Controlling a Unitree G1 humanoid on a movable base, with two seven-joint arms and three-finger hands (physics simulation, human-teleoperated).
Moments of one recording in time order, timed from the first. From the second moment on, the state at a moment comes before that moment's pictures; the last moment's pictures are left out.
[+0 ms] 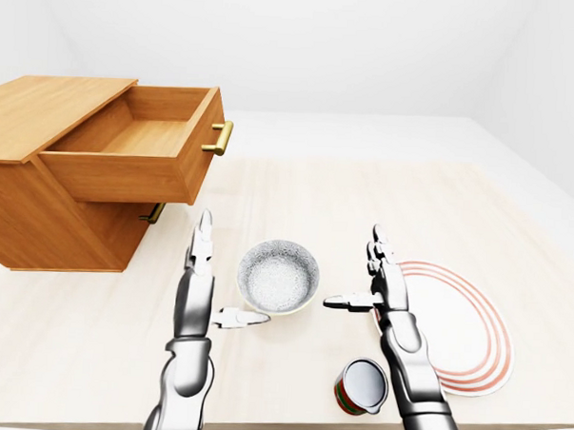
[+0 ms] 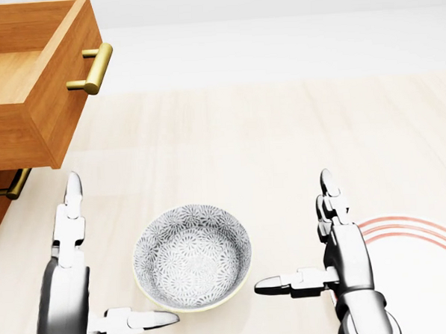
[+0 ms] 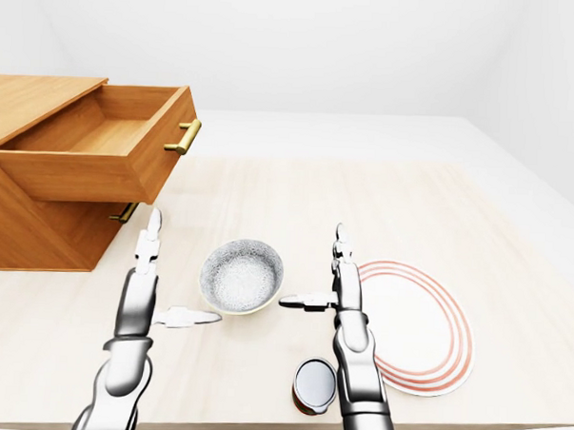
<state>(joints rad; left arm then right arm) 0.20 0.02 -0.09 -0.33 0.50 -0.09 0.16 -0.05 -0.02 -0.03 0.12 -0.02 -0.05 0.00</state>
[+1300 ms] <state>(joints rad) -0.16 0.04 -0.40 0.45 1.67 -0.09 0.52 -0.07 -0.02 -0.02 0.15 -0.03 -0.07 0.01</state>
